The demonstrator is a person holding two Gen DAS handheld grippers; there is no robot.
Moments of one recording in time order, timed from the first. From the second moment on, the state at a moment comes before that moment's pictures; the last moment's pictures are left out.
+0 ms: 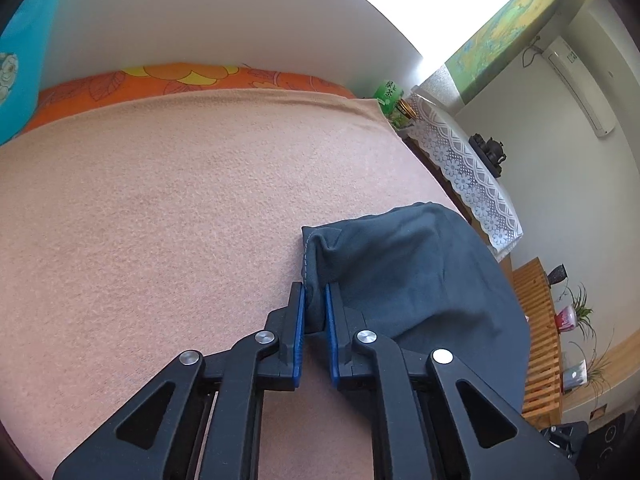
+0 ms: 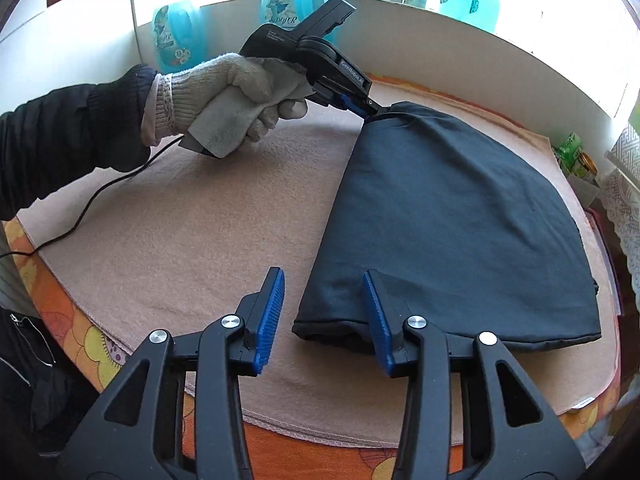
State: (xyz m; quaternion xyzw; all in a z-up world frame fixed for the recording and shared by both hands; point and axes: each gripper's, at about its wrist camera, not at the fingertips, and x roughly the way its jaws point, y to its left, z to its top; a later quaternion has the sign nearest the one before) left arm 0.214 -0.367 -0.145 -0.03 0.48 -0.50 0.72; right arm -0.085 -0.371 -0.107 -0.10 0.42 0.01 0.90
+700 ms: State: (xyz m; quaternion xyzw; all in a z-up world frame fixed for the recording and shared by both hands) left arm 0.234 -0.377 -0.123 0.01 0.44 -0.43 0.79; right arm -0.089 -0.361 -0.127 -0.20 0.43 0.00 0.88
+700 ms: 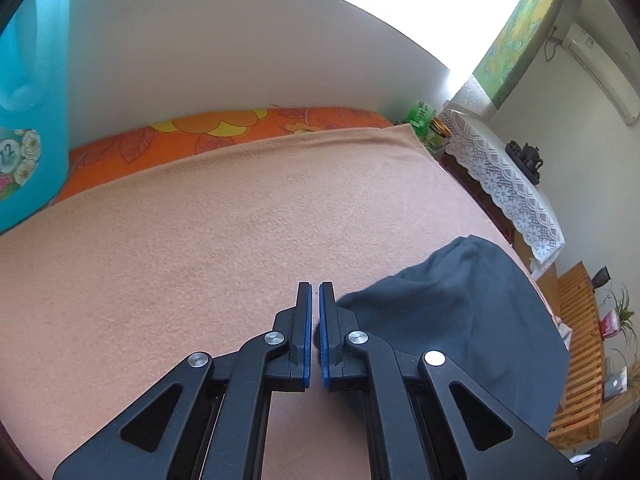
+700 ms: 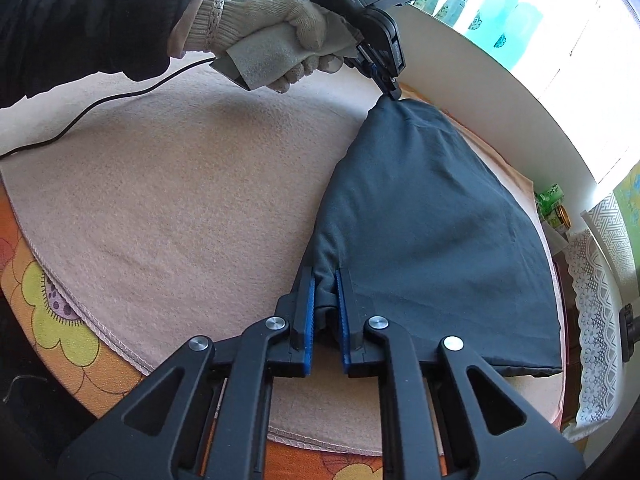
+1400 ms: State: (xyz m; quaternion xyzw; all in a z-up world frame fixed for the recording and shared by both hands) left arm 0.127 -0.357 -0.088 0.05 0.43 -0.48 0.76; right arm -0.110 -0.500 -0.056 -0.02 0.33 -0.06 0.94
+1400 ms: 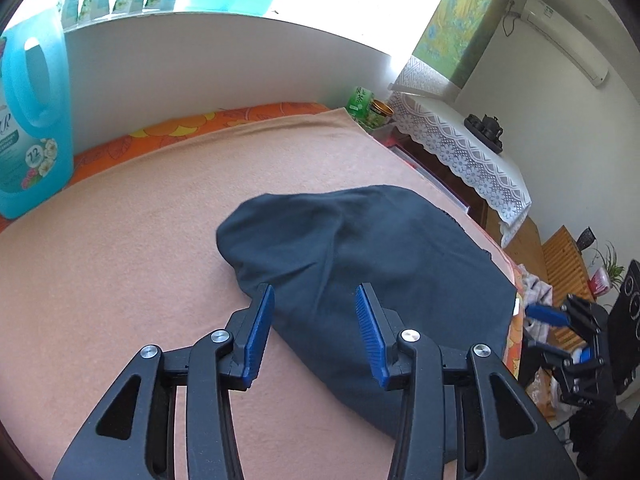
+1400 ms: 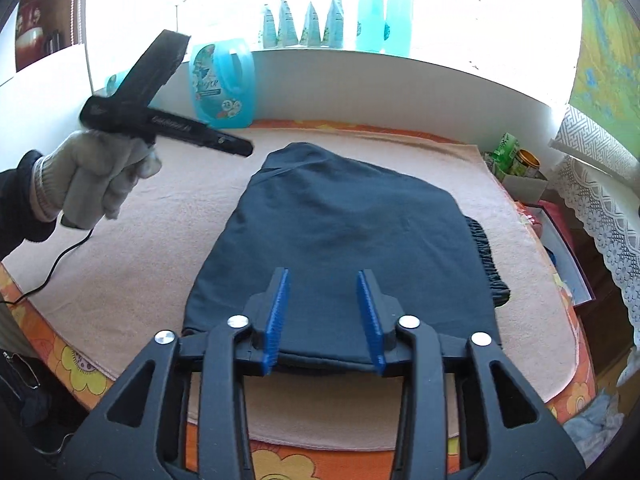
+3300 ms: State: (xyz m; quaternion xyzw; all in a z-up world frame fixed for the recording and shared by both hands) left arm 0.088 -0.408 -0.140 0.08 0.44 -0.45 0.77; right arm -0.007 -0.689 -0.112 0.18 0.44 0.02 0.88
